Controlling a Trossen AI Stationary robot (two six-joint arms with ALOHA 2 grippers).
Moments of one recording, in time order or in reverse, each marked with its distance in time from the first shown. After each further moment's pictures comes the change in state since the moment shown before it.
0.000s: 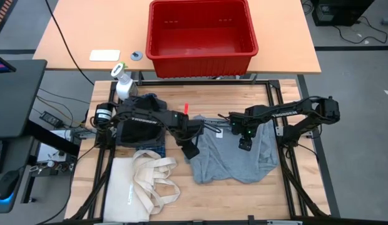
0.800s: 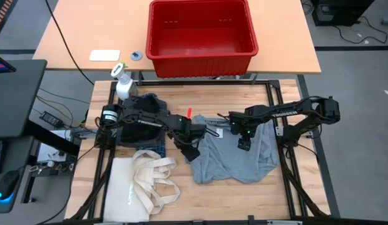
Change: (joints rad) left arm -0.009 0.077 0.000 -0.027 0.009 -0.097; right arm 0.000 -0.002 0.001 0.030 -0.016 0.000
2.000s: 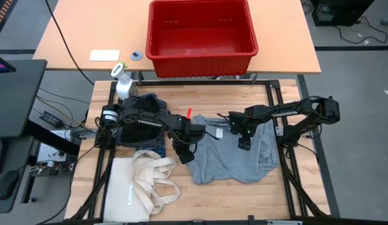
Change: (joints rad) left arm 0.001 -0.002 0.000 -0.078 0.110 0.220; right arm 0.000 0.000 0.000 0.006 0.038 -0.027
